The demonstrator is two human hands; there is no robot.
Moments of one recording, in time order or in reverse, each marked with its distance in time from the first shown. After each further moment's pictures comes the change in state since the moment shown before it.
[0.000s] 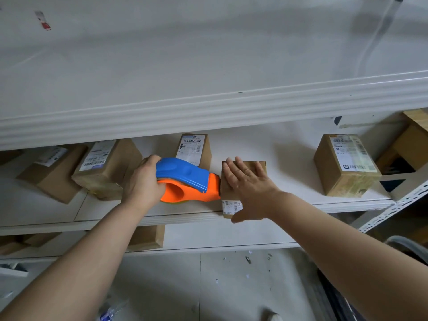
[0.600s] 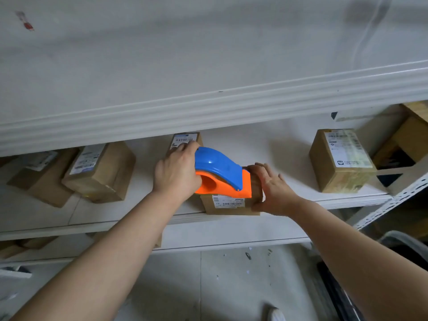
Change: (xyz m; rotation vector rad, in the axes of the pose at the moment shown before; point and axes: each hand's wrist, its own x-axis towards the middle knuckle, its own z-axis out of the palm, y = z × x) left_hand -0.003 0.099 0.008 0.276 -0.012 0.138; right_hand -0.008 0.062 0.058 0.690 0.146 0.190
